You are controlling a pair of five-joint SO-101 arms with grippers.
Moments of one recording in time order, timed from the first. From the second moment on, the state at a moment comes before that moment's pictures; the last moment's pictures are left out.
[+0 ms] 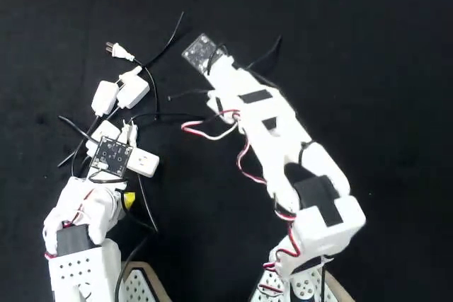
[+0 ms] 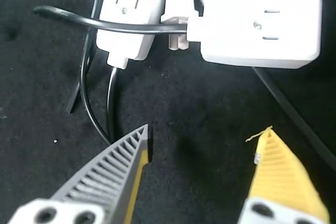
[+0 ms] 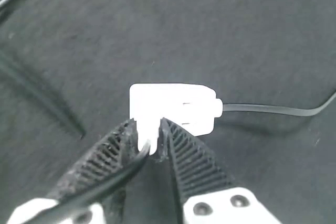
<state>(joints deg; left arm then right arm) -19.6 -97.2 96.6 61.5 -35.9 -17.8 10.9 24.0 27.0 29.6</state>
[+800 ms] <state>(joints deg) -19.6 -97.2 96.6 61.5 -35.9 -17.8 2.4 16.3 45.1 31.7</state>
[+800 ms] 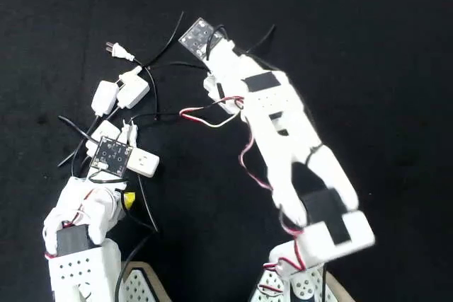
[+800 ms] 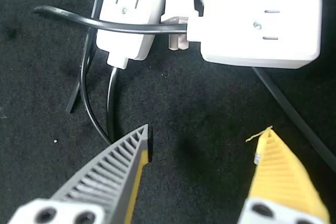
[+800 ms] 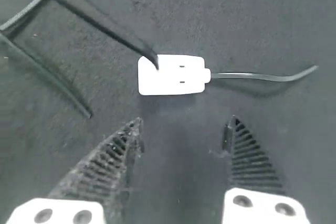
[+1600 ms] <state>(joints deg) -4.6 -75.5 72.0 59.2 7.4 -3.3 -49.1 55.2 64.3 31.8</state>
